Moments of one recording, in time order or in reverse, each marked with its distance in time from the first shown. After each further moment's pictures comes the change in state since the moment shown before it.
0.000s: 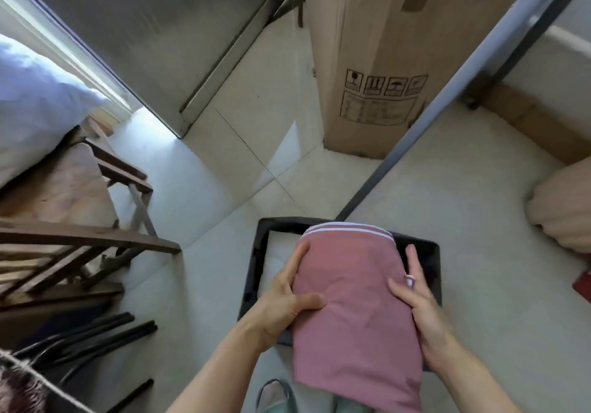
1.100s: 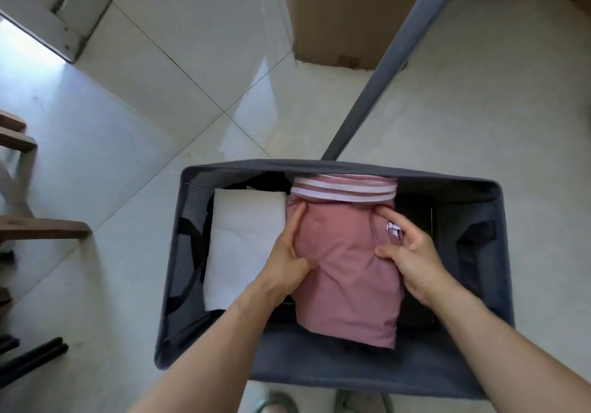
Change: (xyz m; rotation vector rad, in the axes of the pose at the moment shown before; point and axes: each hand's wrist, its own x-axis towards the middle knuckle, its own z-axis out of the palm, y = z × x) left_hand 0.238 -0.171 0.004 0.195 0.065 0.141; right_hand 0.246 0.132 -0.100 -0.283 0.103 -0.227
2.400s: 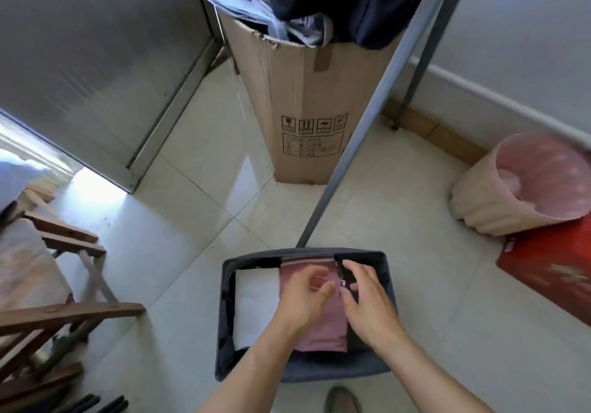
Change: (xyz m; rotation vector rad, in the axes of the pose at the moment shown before) left_hand -0.178 0.254 0.013 0.329 -0.048 0.047; right_hand -0.228 -0.234 0.035 -0.828 0.084 -0.193
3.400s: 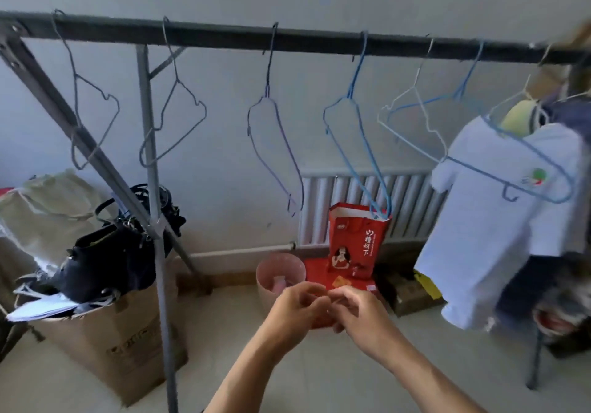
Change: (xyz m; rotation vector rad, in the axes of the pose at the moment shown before) left_hand -0.426 0.356 0.088 0.265 -0.627 0.748; right_hand -0.477 -0.076 -0.325 0.438 0.782 0.053
